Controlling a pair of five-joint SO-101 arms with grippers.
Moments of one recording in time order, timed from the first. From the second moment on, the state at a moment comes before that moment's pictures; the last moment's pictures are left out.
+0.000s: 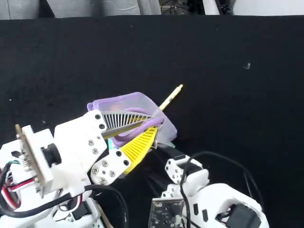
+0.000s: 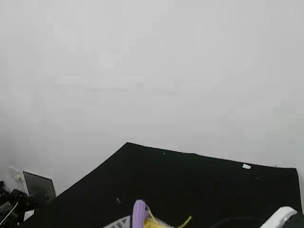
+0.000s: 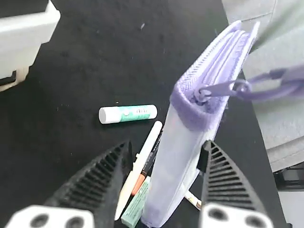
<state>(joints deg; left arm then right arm) 51.9 -48.9 -18.8 88.1 -8.0 -50.6 -104.0 59.3 86.3 44.5</state>
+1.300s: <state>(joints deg) 51.9 -49.7 -18.8 87.3 -8.2 -47.4 -104.0 73.6 57.3 34.7</state>
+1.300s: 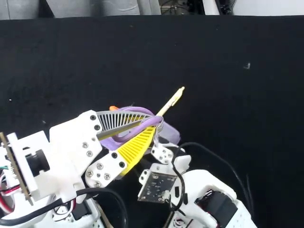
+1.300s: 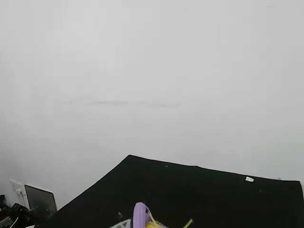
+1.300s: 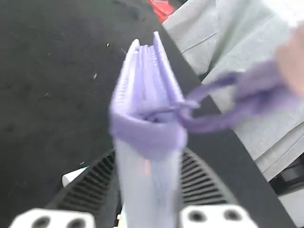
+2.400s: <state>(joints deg) 28.8 -69.5 -4.4 85.4 -20.8 -32.2 -104.0 31.7 88.0 28.6</state>
